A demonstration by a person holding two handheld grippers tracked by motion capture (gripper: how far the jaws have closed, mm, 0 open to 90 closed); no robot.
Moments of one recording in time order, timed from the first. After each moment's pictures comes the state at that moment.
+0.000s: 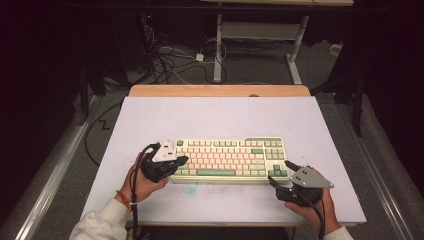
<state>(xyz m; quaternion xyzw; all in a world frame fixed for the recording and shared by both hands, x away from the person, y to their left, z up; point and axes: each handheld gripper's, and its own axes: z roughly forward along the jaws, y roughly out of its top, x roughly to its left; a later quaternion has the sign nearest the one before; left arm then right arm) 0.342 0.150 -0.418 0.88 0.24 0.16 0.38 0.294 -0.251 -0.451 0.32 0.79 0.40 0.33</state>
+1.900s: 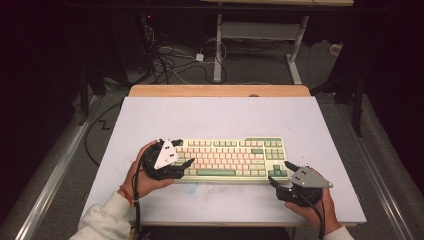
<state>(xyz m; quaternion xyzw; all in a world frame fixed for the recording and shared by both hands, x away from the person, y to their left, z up) 0.335 0.158 -0.420 0.85 0.21 0.28 0.40 0.295 -0.252 -0.454 0.32 0.80 0.39 0.33</state>
